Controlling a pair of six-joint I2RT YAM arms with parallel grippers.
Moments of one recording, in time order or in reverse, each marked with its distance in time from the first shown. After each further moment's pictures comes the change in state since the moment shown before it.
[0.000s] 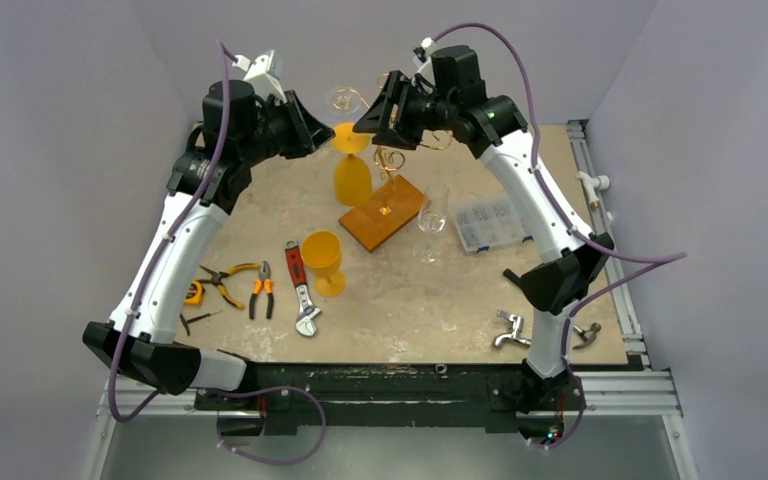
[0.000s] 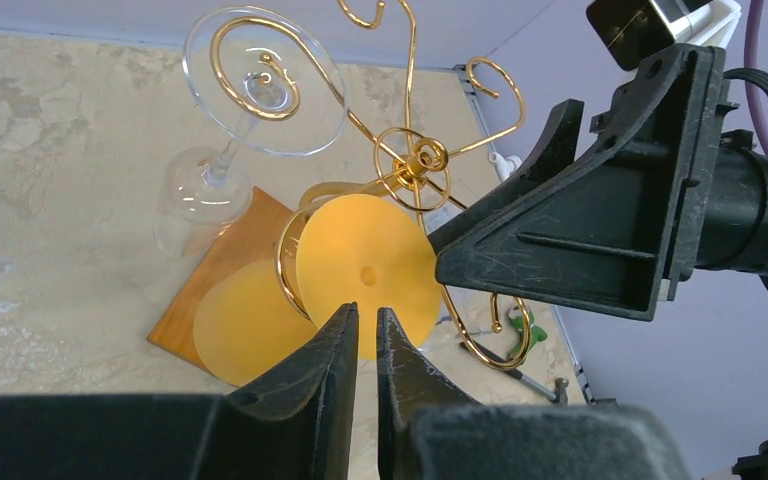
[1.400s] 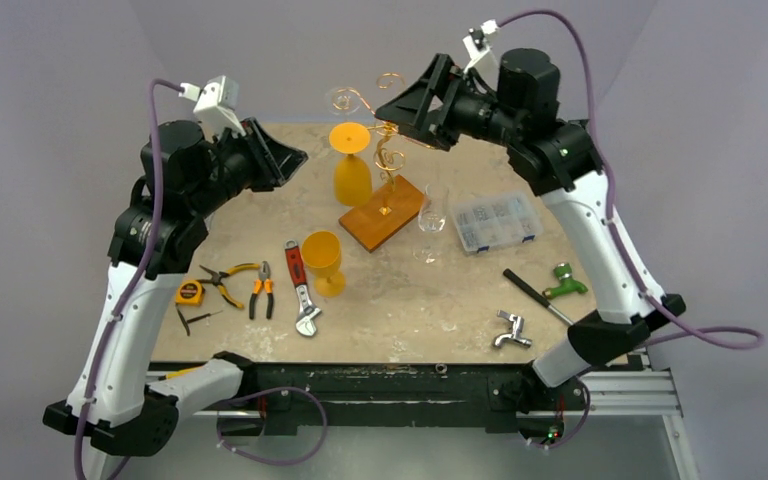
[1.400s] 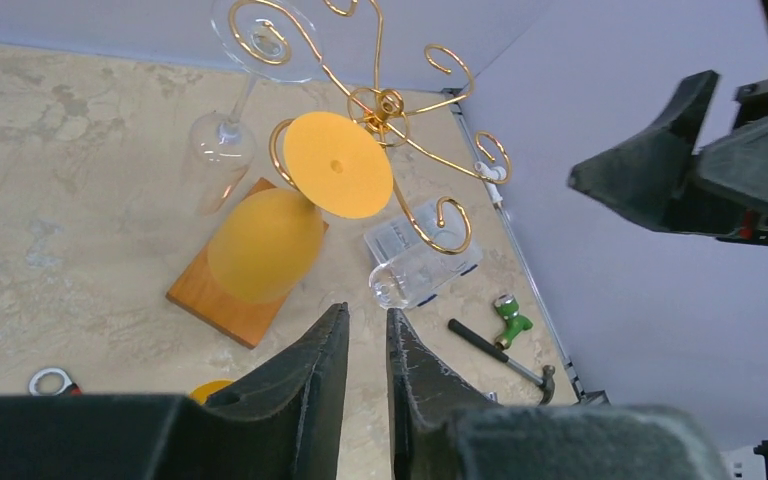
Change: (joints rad) left arm -0.023 -0.304 -0.061 -0.156 -0.082 0.004; right arm 0.001 -0.407 -0.221 0.145 0.039 0.050
